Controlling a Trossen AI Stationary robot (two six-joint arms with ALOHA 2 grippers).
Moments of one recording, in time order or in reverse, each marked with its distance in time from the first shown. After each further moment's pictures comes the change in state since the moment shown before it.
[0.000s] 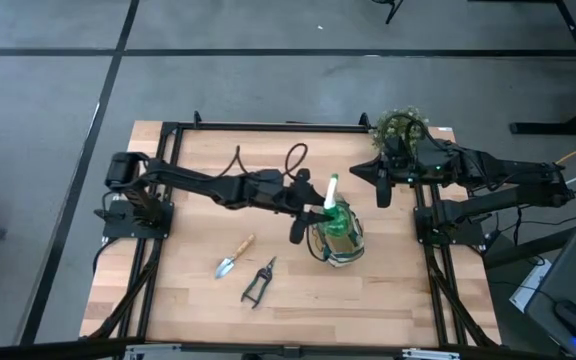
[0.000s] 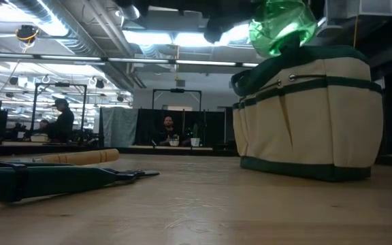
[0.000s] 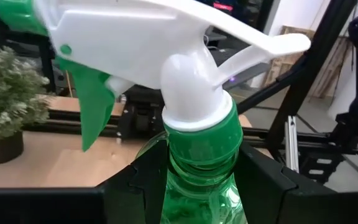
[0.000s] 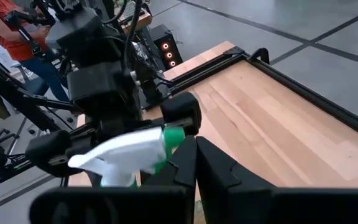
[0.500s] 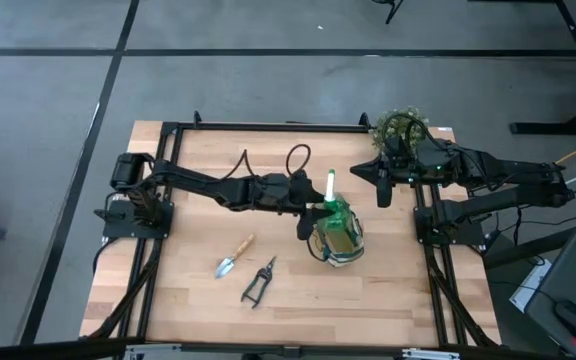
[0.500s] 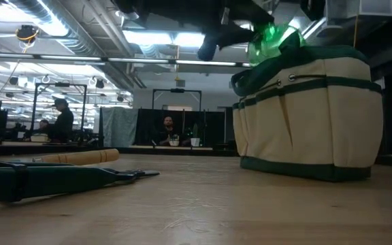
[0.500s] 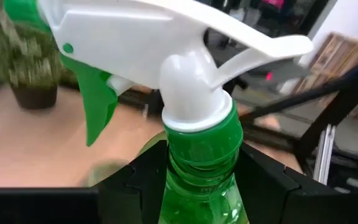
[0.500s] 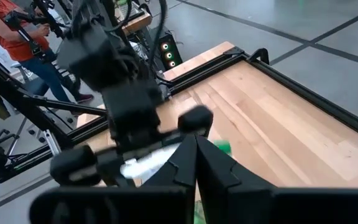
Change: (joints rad) left arm -0.005 0.040 0.004 -0.045 -0.142 -0.156; right arm 0.000 -0.002 0.000 -0.003 0.000 0.000
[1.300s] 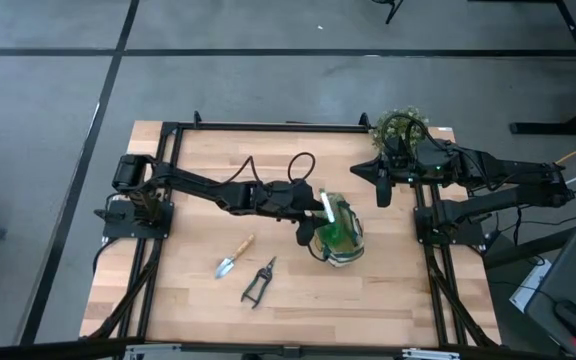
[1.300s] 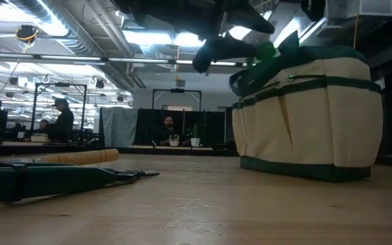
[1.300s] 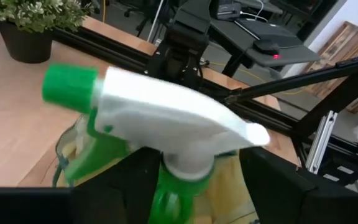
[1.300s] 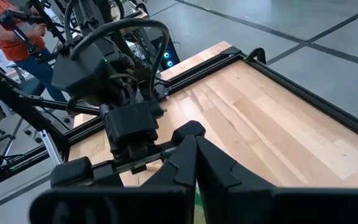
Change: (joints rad) left arm -0.020 0.020 -0.001 -0.091 -0.013 -0.115; right arm 0.000 0.000 0.000 -0.005 0.010 0.000
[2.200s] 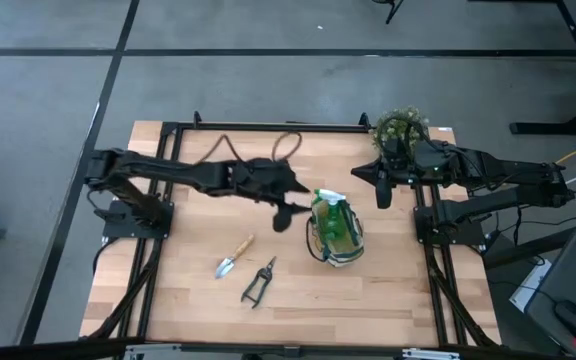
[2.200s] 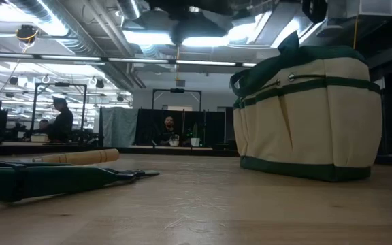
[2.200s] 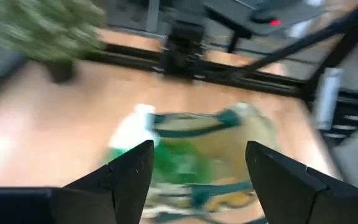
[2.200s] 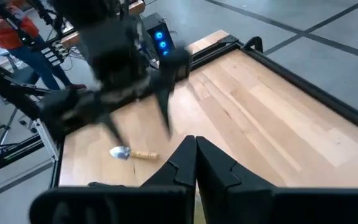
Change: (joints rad) left arm 0.075 -0.230 0.000 -0.332 0.091 0.243; right arm 0.001 0.000 0.000 -0.047 -0.005 0.000
